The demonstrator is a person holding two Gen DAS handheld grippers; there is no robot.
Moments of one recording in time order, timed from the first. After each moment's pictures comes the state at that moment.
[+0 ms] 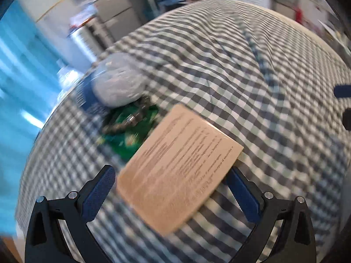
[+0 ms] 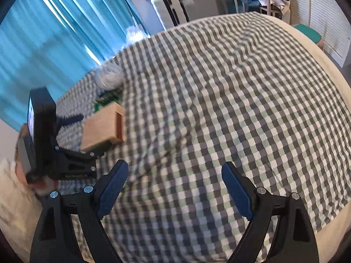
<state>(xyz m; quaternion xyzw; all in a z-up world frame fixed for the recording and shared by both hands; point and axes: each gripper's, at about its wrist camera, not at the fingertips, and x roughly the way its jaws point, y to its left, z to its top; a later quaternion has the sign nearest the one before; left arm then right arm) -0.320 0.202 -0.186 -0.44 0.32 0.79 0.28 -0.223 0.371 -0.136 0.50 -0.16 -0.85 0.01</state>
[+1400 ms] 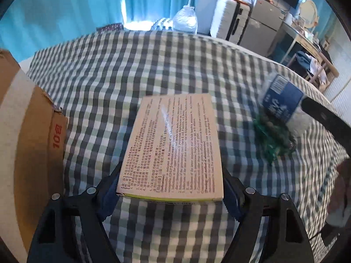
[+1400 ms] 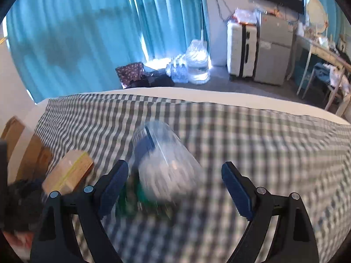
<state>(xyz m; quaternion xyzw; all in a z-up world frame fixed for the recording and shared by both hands) -0.345 0.027 -0.183 -0.53 -0.07 0.84 -0.04 -0.434 0.241 -0.132 0.42 0.01 -0.89 0.17</state>
